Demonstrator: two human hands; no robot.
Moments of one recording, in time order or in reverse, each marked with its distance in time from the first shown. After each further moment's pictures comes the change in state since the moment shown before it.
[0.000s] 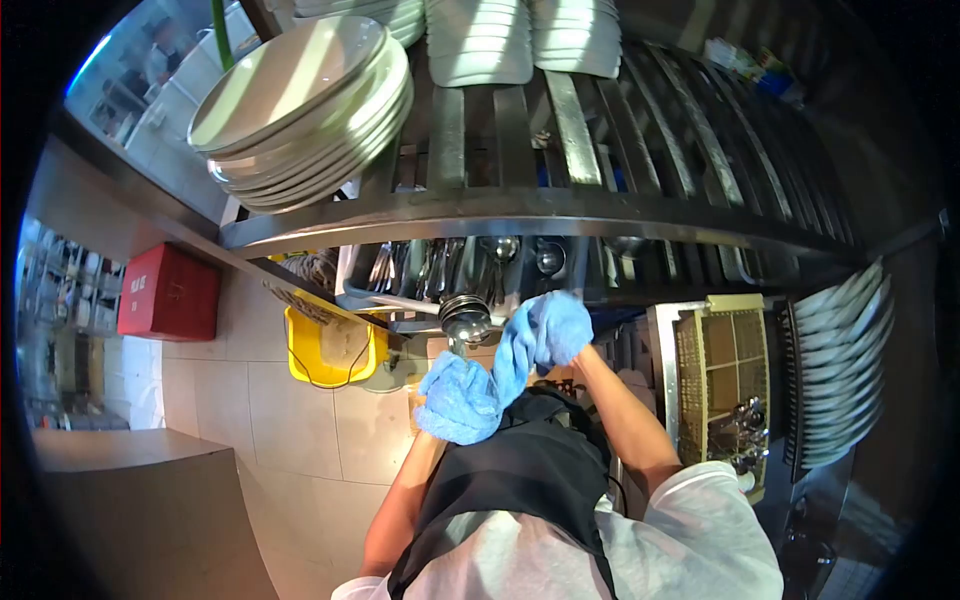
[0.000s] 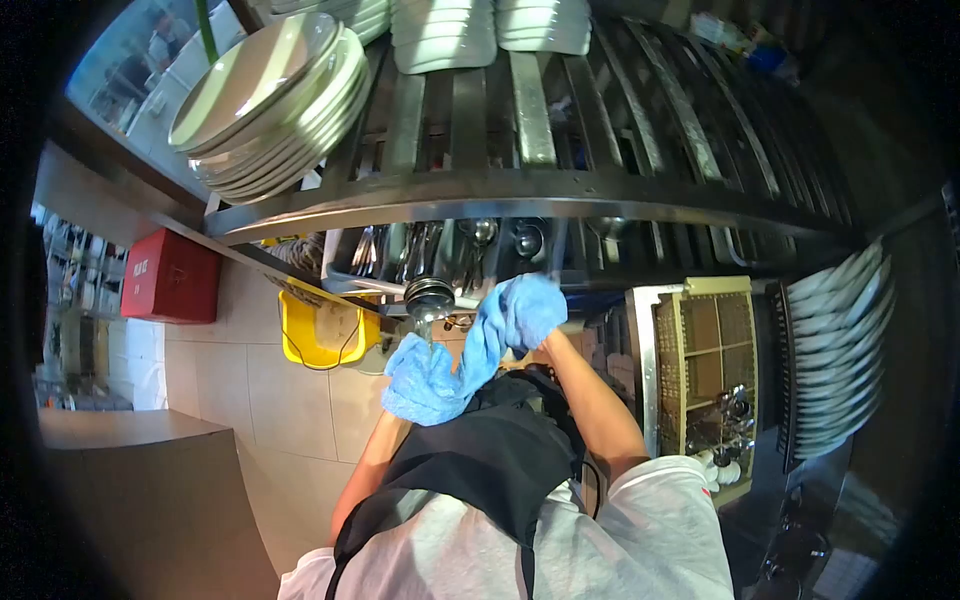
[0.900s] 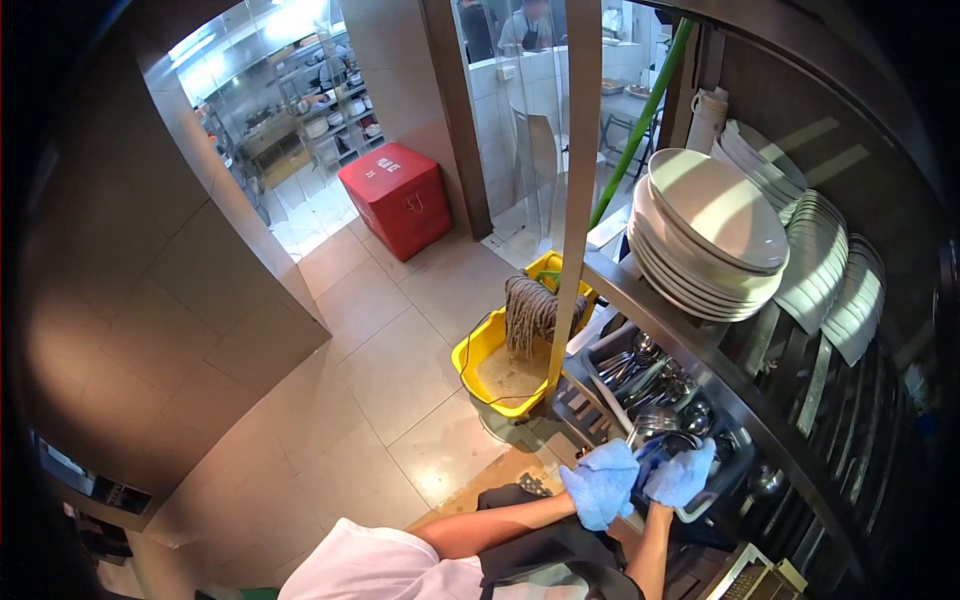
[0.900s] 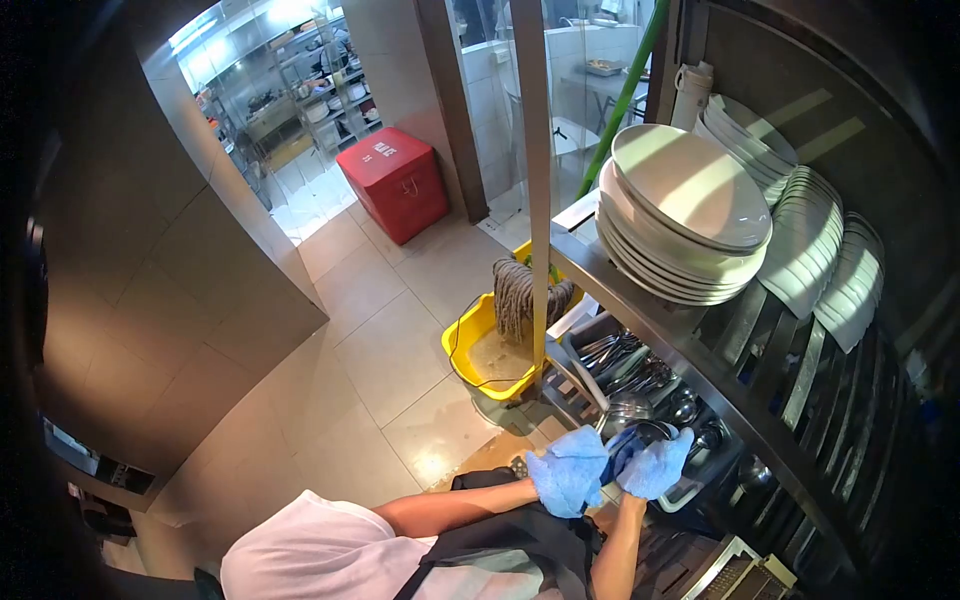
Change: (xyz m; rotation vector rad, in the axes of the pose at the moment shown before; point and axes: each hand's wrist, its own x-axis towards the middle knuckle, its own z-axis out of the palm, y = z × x) left_hand -0.008 0.032 -0.067 1.242 0.266 -0.304; right_hand 0.017 -0.136 0.016 0.682 0.859 -0.114
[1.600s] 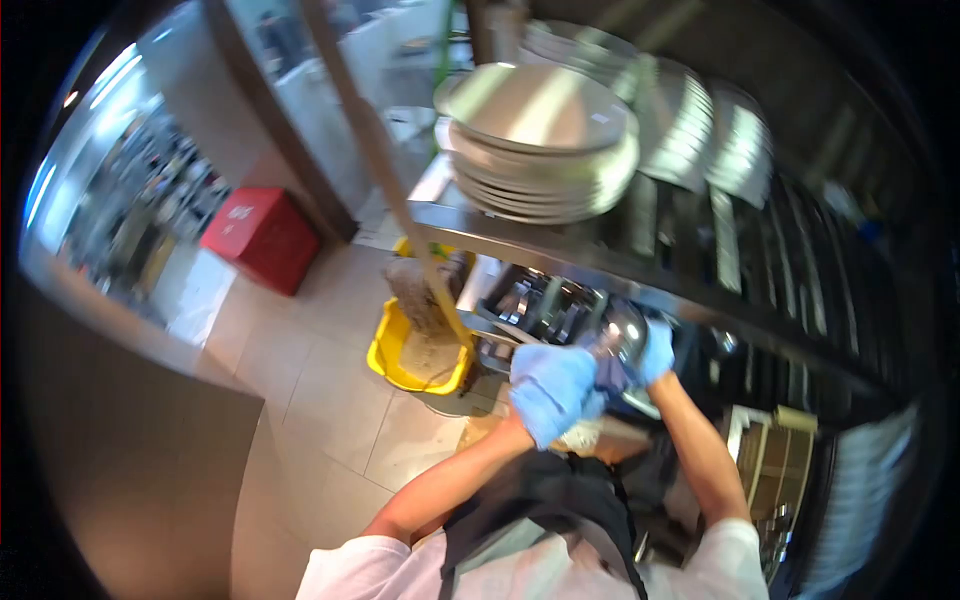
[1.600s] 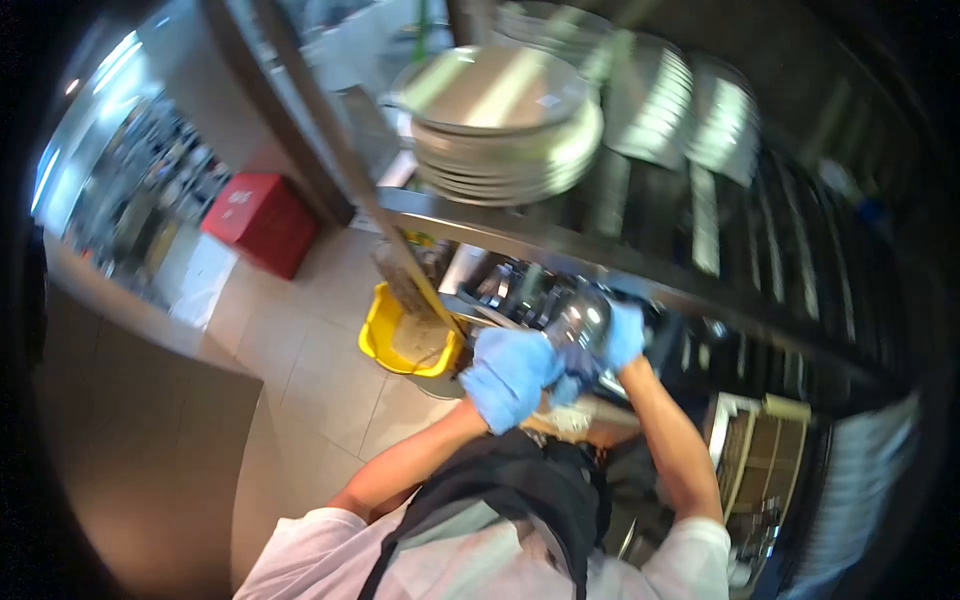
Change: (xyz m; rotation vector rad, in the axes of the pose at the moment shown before) left_hand 0.062 -0.050 -0.054 -0.984 -0.029 0.325; right_hand 0.082 0.044 -0.027 -0.188 -0.372 -0.364
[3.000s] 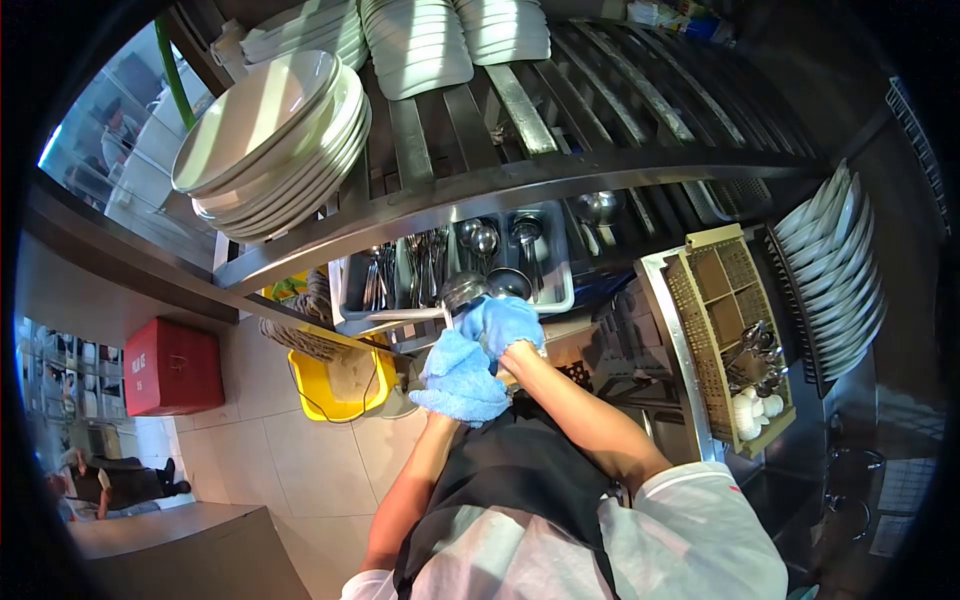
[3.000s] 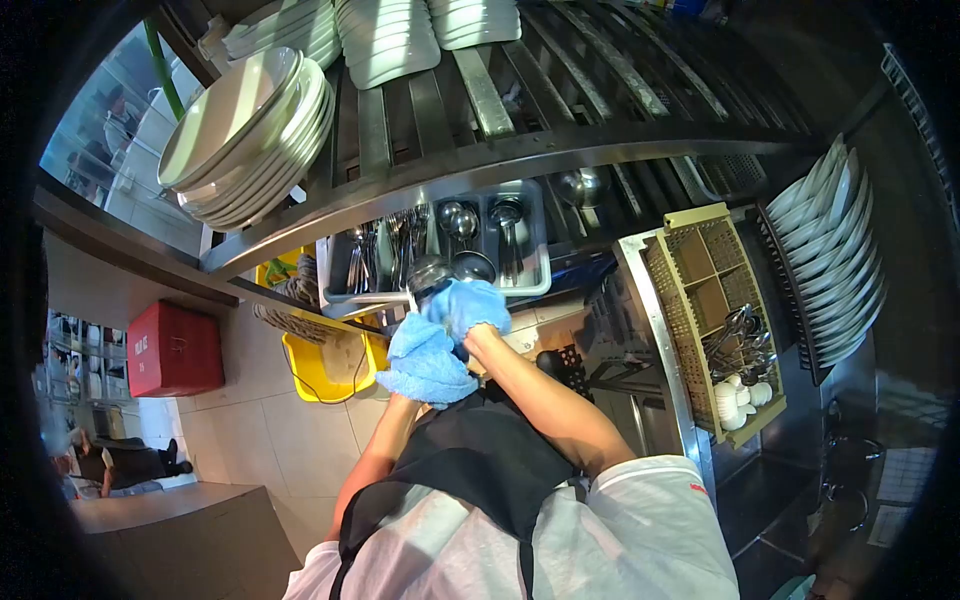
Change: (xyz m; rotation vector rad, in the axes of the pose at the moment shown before) left_hand -0.023 0.002 0.103 0.126 -0.296 0.103; right_hand -0.084 -0.043 0.052 -0.474 -0.209 0.800
